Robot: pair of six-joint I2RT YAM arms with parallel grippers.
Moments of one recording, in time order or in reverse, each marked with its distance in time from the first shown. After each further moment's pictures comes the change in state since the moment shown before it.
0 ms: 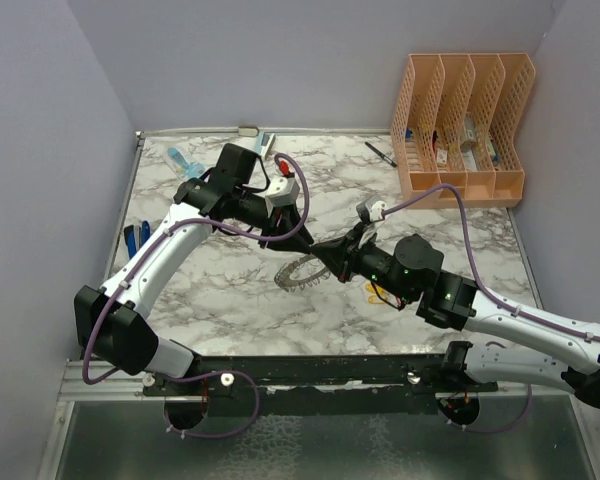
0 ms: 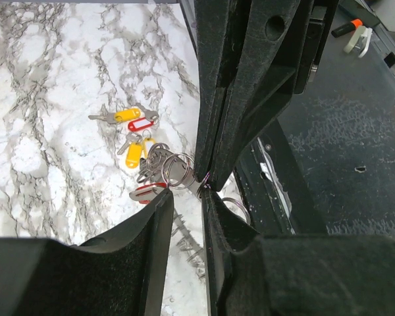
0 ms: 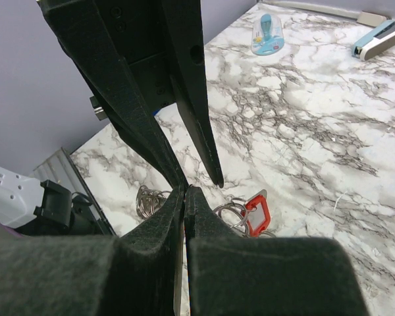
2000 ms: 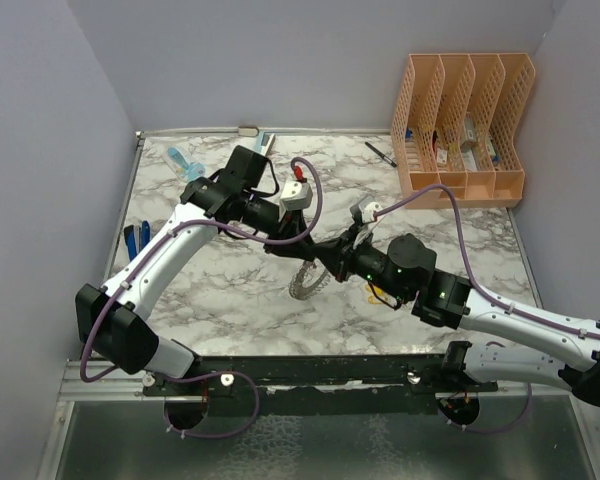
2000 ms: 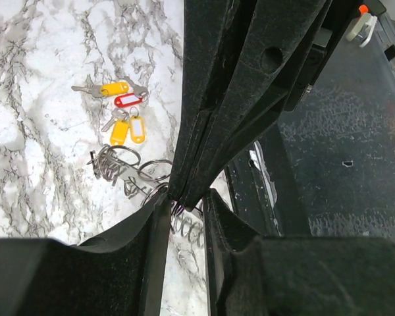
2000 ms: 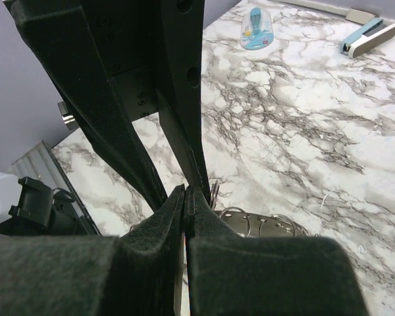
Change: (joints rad) left arm -0.061 0.013 0.047 -0.096 -0.122 -0.041; right arm 0.000 0.029 0.000 0.007 0.014 -0.040
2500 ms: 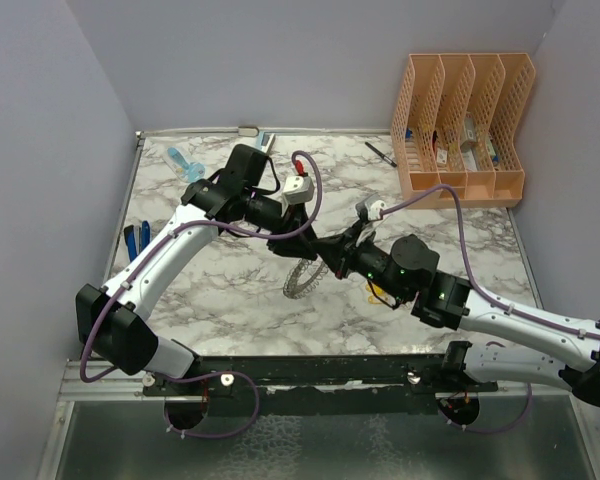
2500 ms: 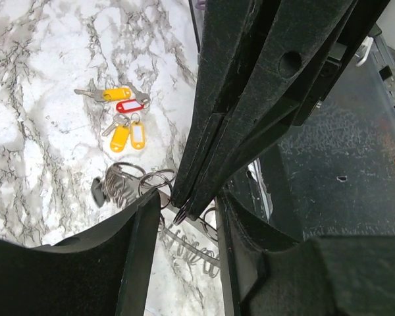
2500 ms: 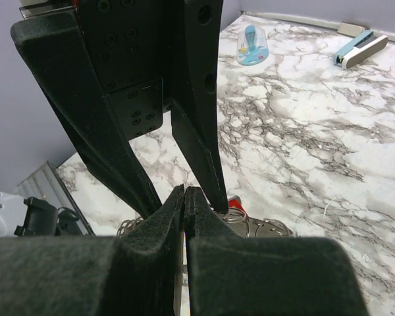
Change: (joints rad) left arm -0.003 -0.007 -0.028 0.110 -0.001 -0.127; right arm 0.000 -0.002 -0.012 0.044 0.032 0.024
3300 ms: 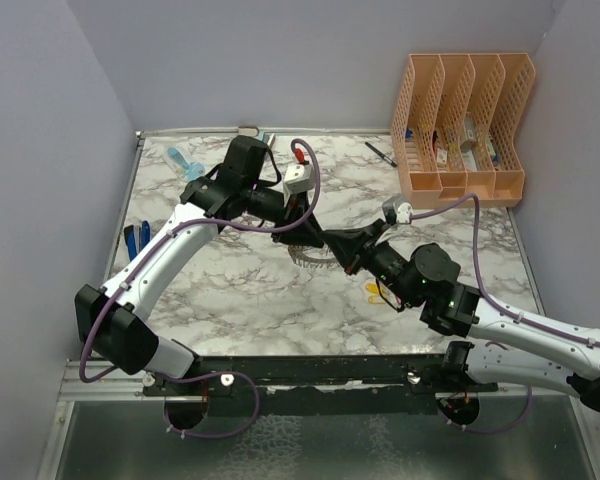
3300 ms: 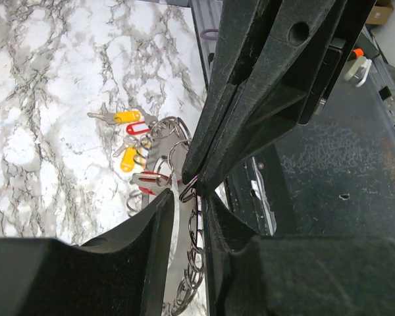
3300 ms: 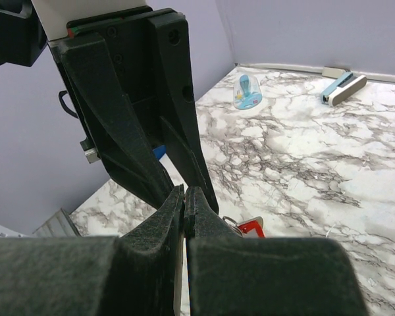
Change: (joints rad) left arm -0.004 0.002 0.032 0.123 0.009 -0.127; right arm 0.000 -0.089 -0.086 0.169 0.082 0.021
